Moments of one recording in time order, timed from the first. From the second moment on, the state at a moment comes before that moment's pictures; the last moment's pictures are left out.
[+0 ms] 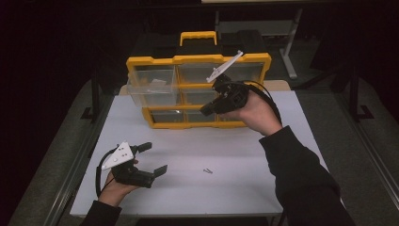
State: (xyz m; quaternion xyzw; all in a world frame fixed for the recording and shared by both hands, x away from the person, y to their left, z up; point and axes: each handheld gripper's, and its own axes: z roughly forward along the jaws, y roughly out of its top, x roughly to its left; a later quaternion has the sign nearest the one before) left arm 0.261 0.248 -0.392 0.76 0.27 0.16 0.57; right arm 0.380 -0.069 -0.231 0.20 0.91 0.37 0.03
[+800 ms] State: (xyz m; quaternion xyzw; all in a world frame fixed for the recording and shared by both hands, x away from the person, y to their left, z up) left arm 0.261 0.248 -0.392 0.76 0.27 0.16 0.57; right arm 0.392 -0.061 -0.191 0.20 0.90 0.40 0.04
